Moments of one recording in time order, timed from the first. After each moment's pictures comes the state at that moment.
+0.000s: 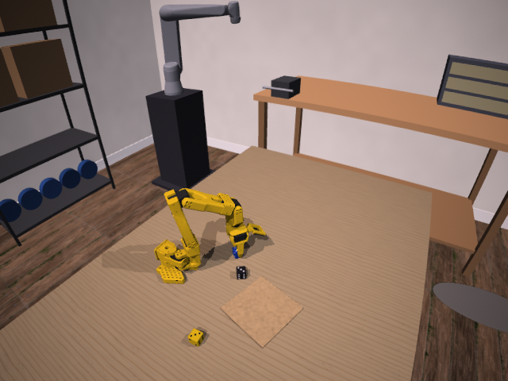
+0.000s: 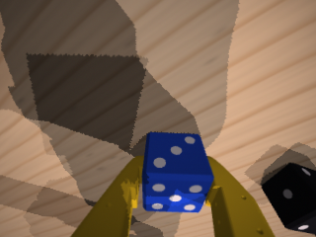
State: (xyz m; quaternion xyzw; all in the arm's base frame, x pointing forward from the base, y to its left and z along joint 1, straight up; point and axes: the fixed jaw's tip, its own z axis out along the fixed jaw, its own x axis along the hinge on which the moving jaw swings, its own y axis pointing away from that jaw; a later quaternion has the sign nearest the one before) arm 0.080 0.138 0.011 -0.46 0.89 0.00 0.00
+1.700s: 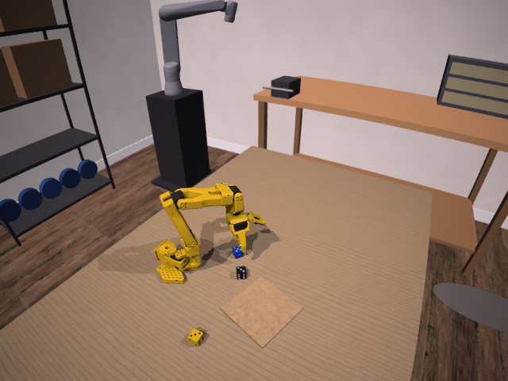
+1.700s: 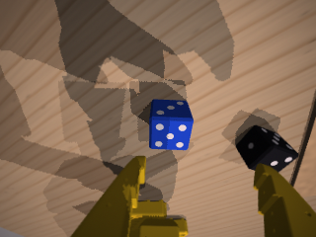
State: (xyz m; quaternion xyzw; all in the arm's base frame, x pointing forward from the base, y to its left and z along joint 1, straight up) arm 0.081 0.140 0.049 -0.46 0.89 0.00 0.00
